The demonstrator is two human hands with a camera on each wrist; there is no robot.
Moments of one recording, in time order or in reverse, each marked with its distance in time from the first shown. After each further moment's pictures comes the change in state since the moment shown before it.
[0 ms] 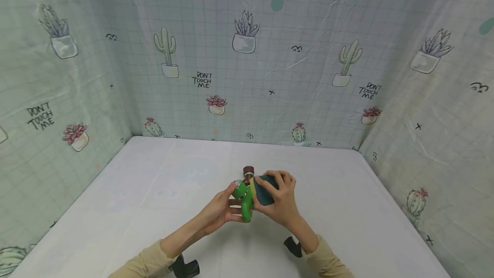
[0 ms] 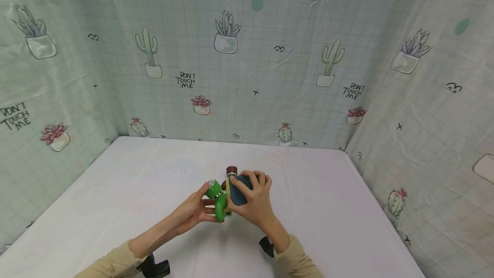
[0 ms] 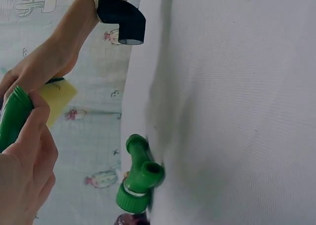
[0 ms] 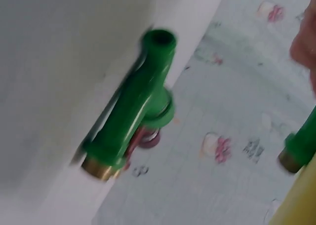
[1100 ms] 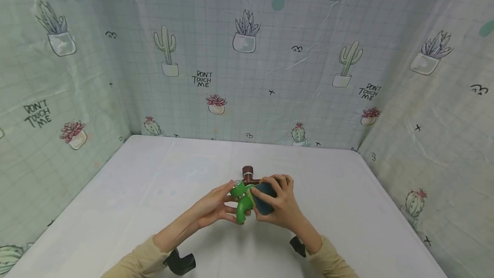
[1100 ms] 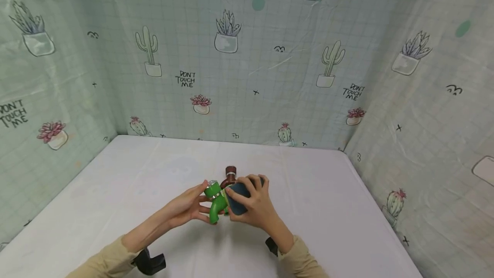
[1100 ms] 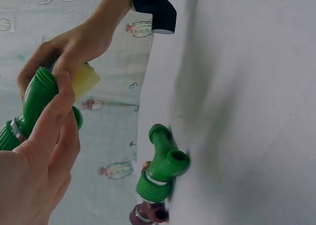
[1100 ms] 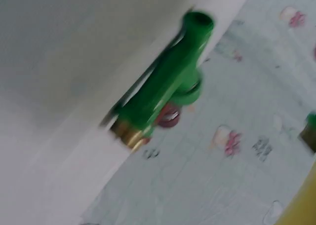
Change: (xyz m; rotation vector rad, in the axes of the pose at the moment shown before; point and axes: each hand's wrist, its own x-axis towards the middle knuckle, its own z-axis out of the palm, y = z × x) left_hand -0.003 0.013 -0.010 -0.023 -0.054 -0.071; right_hand -0.008 0.013 -0.004 -0.060 -0.070 -0.277
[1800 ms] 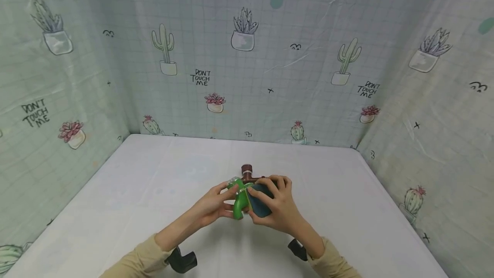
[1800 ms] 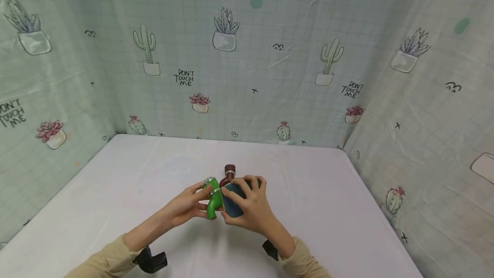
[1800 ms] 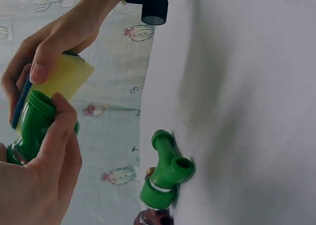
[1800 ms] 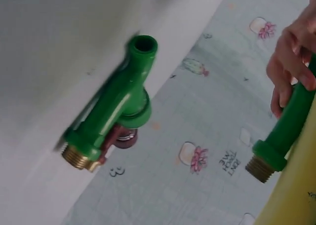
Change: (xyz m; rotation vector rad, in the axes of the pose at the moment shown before) left_hand 0.003 -0.005 0.001 0.066 0.131 0.004; right_hand 0.012 -0.018 -0.016 0.051 -0.059 0.089
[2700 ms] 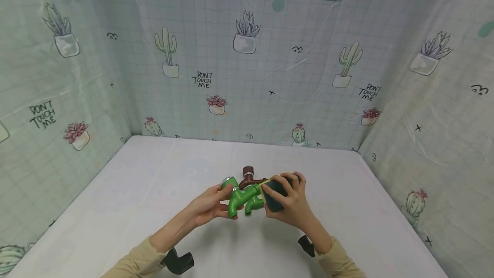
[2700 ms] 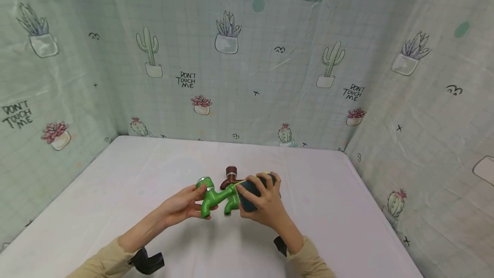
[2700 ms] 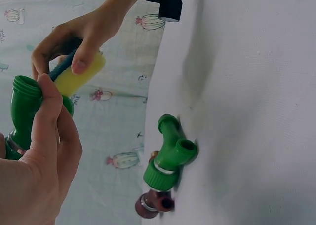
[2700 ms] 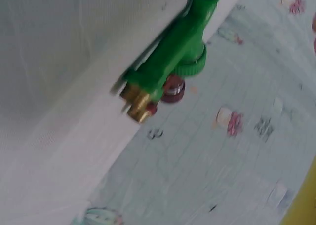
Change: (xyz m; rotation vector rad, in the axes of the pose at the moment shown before) left_hand -0.007 0.006 -0.013 -0.033 -0.033 -0.024; right_hand -0.014 0.034 -0.001 -0.088 0.128 -0.086
